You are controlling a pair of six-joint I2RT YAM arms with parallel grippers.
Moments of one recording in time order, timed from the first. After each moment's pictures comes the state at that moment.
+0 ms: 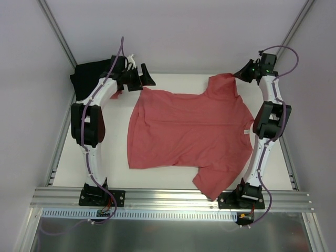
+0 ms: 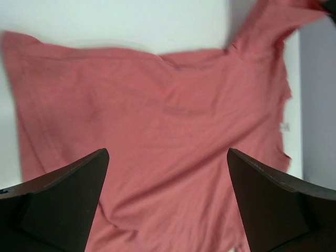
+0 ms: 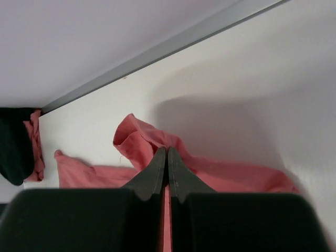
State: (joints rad) left arm -0.14 2.06 1.77 -0.41 0.59 -0.43; right arm -0.18 2.41 2.19 -0.44 -0.46 0.51
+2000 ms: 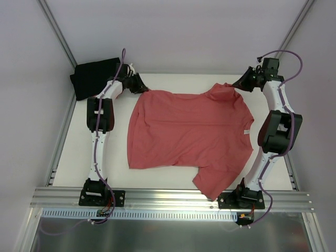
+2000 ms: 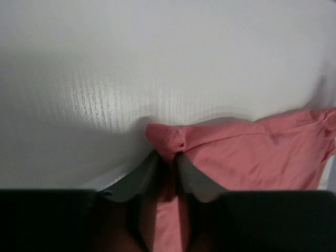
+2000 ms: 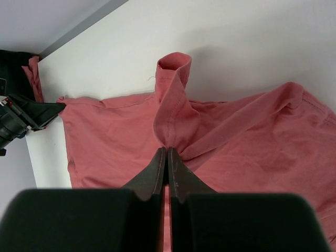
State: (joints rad) left arm -0.09 2.57 2.16 -0.37 0.53 -0.51; right arm -0.16 1.99 1.77 -0.55 -0.48 0.43
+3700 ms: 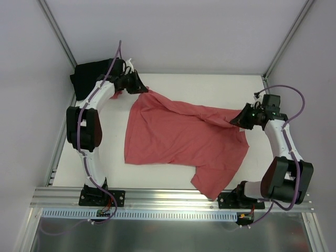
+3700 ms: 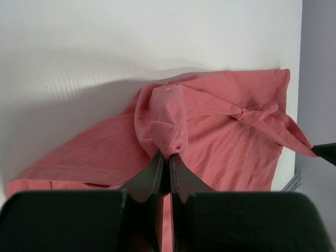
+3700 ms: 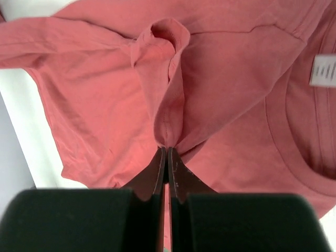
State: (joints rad) left arm -0.14 1.99 1.68 -0.44 0.58 -0.45; right arm -0.18 1.35 1.03 -0.61 -0.50 0.35
